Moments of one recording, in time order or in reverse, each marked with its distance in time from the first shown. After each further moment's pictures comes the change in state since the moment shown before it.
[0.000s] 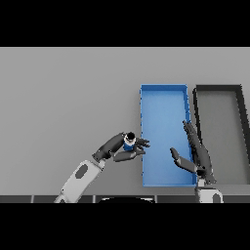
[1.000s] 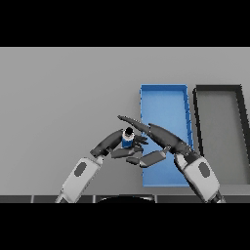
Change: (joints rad) left arm -0.014 -0.034 0.071 0.004 -0.015 -0.091 0.035; right arm -0.634 -0.127 0.254 -0.054 -0.264 0.225 0.496
